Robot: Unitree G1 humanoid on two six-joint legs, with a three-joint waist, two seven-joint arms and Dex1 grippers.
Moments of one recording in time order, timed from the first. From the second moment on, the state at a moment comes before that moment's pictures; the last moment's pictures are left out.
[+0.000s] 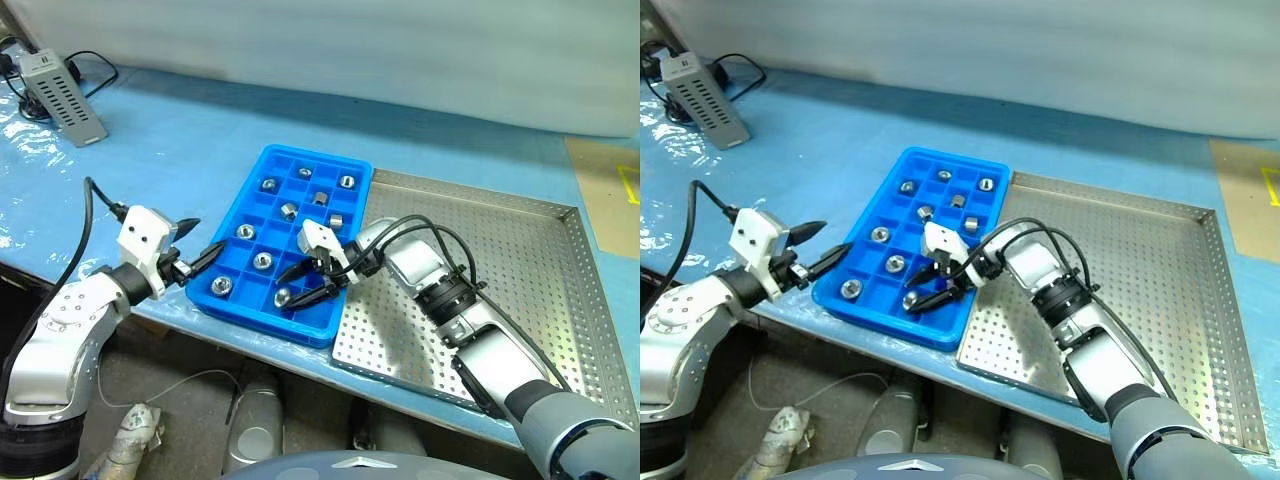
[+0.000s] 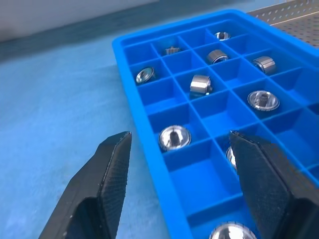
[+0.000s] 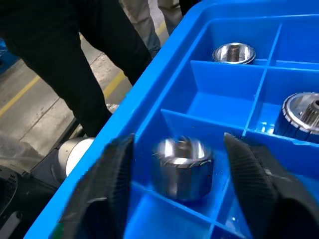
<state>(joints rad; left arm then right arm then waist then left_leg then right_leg) -0.05 0.59 0.25 -0.44 -0.37 0.53 -0.65 -0.77 -0.25 0.48 0.37 0.16 0.41 1.37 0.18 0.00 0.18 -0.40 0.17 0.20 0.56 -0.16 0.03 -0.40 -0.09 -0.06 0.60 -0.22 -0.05</state>
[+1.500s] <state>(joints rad) -0.58 0.36 -0.17 0.22 -0.25 0.19 -1.02 -0.39 -0.50 0.02 -0.32 0.34 0.82 0.74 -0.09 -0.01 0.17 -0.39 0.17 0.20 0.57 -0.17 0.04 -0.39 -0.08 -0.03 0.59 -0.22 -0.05</state>
